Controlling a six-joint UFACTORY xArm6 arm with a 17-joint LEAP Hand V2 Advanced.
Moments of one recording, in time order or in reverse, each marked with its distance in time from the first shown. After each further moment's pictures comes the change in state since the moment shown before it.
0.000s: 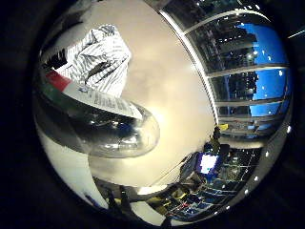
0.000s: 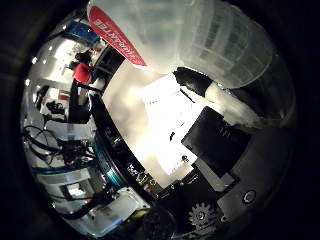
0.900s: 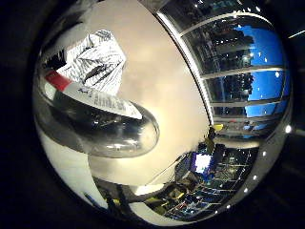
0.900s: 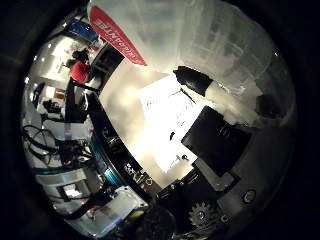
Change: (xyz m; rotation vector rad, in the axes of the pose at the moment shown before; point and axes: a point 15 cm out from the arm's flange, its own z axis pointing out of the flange) arm 0.007 -0.004 -0.027 0.031 0.057 0.034
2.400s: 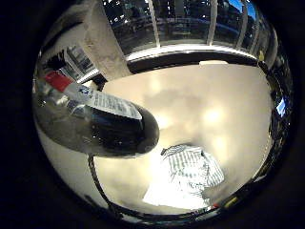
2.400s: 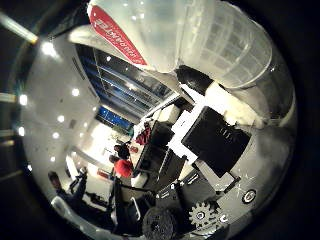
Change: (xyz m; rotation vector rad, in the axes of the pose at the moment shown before) arm 0.020 -0.289 -0.011 0.594 -0.562 0.785
